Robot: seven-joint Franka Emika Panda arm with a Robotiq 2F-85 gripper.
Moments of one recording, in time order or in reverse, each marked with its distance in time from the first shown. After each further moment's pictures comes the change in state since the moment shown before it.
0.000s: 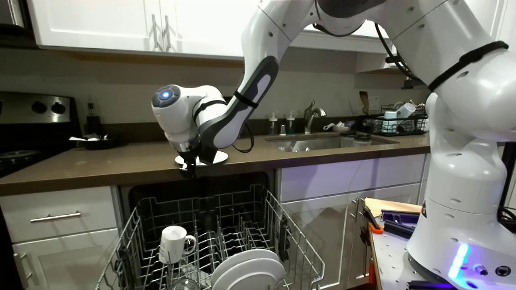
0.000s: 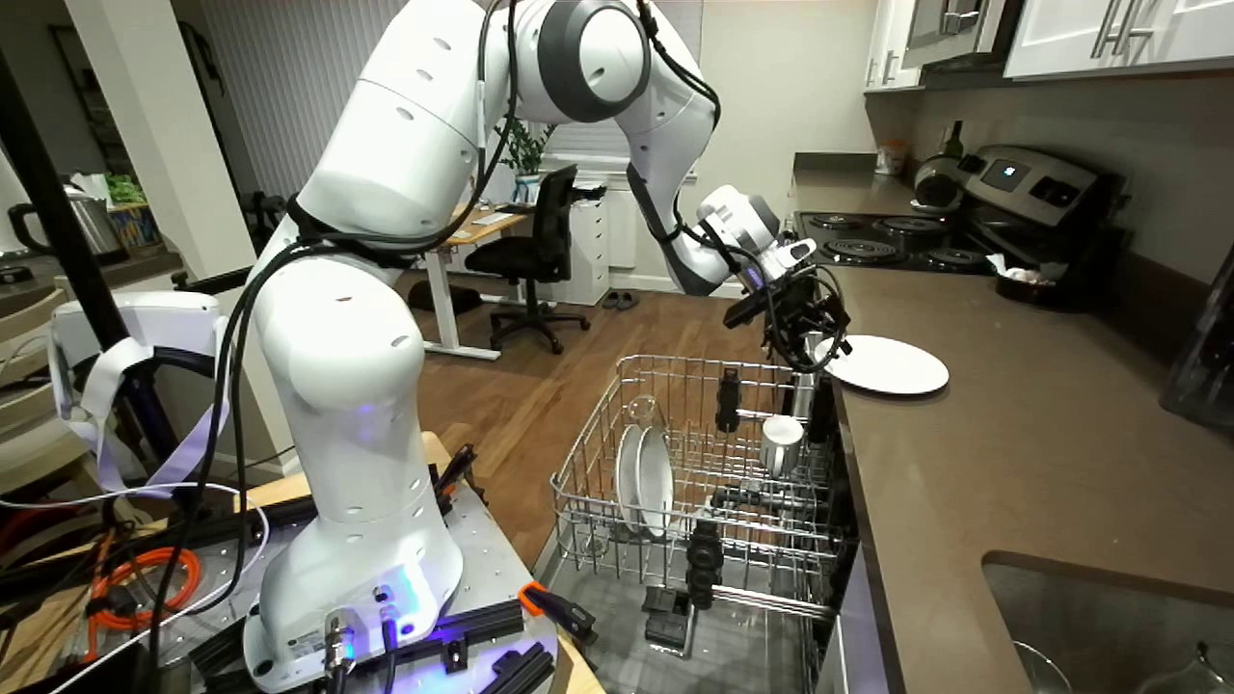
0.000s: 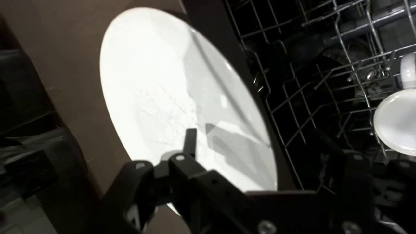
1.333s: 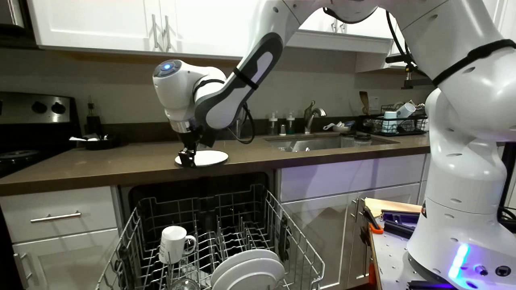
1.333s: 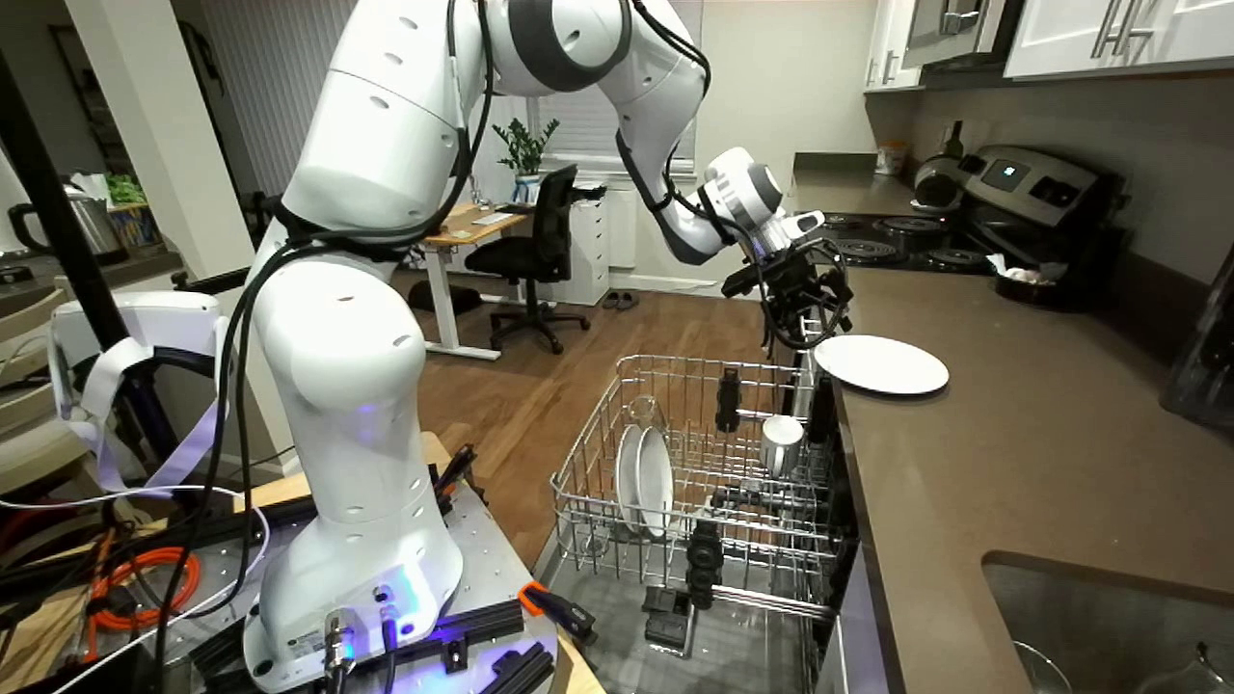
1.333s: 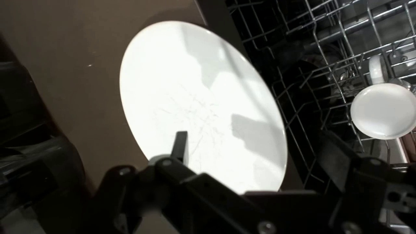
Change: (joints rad) arm 0.013 -0.108 -0.018 -0.043 0.197 -0.008 -0.164
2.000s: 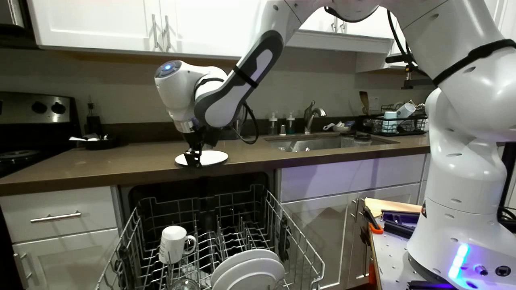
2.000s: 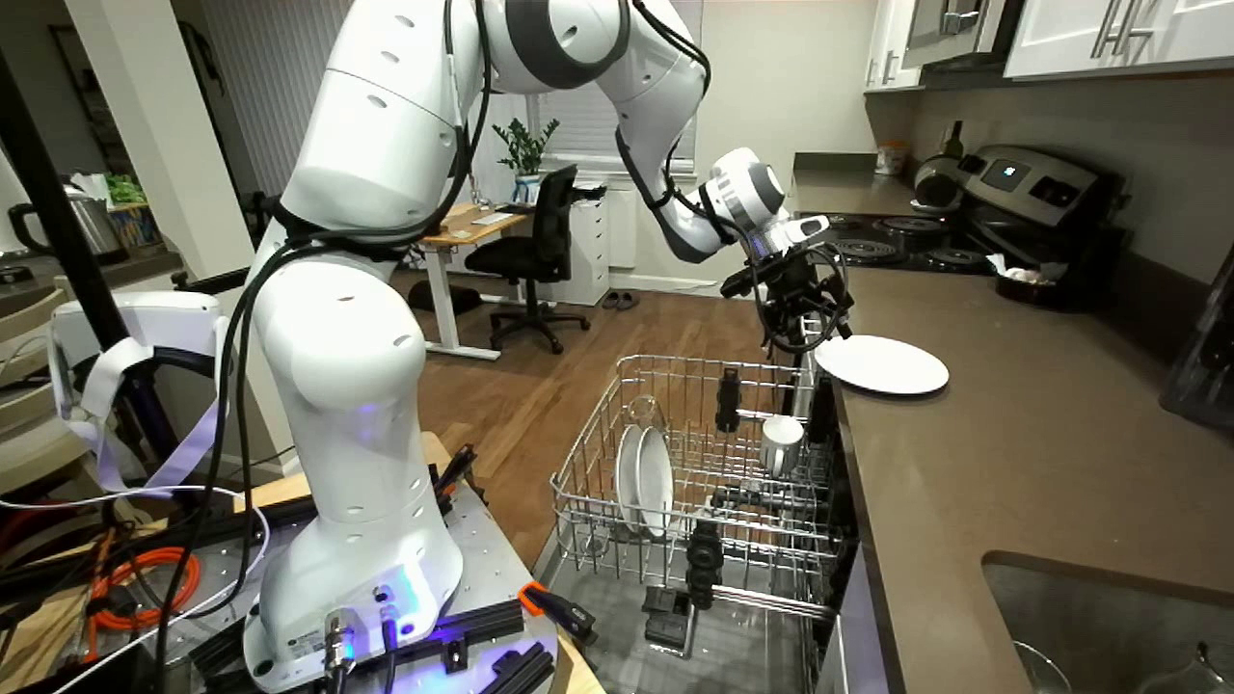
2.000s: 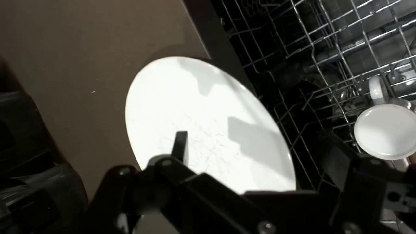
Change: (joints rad) arm 0.000 -0.007 -0.009 -0.009 0.058 -0.056 -0.013
